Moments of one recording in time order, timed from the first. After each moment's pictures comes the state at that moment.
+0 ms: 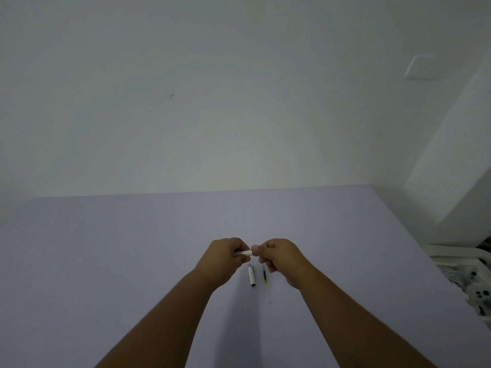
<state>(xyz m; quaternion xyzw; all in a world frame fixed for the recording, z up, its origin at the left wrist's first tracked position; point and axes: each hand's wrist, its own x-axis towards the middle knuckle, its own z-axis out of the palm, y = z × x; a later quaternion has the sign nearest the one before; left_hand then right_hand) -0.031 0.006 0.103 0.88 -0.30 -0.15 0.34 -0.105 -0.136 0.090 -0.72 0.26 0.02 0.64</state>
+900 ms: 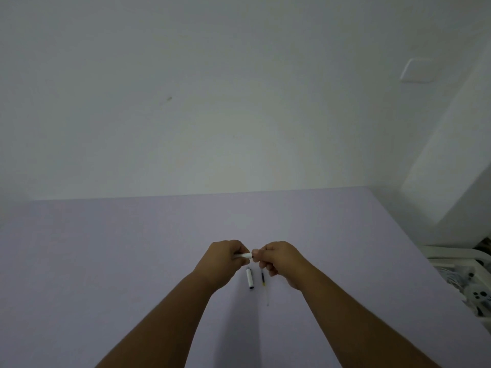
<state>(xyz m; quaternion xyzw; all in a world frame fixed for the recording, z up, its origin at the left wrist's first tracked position) -0.031 0.003 0.104 0.88 -0.31 -0.15 0.33 -0.106 -0.142 0.094 -0.73 0.26 0.06 0.62</state>
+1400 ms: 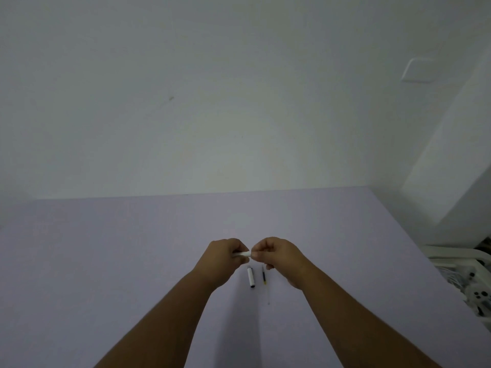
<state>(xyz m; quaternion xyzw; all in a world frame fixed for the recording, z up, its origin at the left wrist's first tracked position) -0.032 0.007 0.106 0.88 -0.31 -0.15 0.34 -0.110 -0.139 0.096 -0.74 0.22 0.02 0.63</state>
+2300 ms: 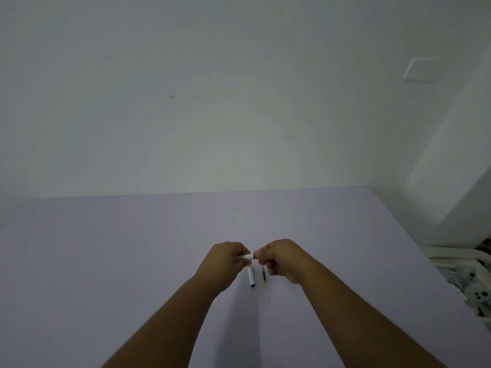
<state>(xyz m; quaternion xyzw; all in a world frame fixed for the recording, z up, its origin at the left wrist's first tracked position) -0.039 0.008 0.101 0.89 -0.31 -0.13 0.32 -0.103 -0.139 0.107 -0.66 0.32 0.10 0.67</state>
